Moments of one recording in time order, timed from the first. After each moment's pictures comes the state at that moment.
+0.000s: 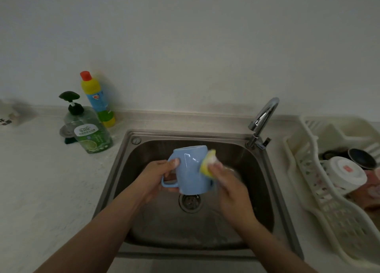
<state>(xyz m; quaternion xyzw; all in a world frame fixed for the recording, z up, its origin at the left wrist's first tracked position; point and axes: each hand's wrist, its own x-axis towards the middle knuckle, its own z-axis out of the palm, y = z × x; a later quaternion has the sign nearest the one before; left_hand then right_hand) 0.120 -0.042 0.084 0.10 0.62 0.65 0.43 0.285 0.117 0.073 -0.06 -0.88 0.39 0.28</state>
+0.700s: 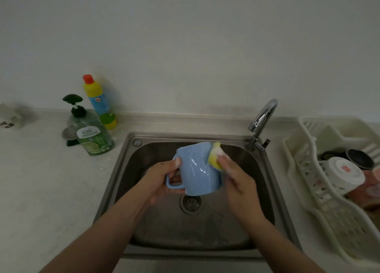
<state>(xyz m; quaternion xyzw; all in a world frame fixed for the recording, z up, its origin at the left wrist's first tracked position) 0.130 -0.040 0.092 0.10 0.55 0.69 0.46 0.287 0.115 0.109 -0.06 -0.84 0.43 0.33</state>
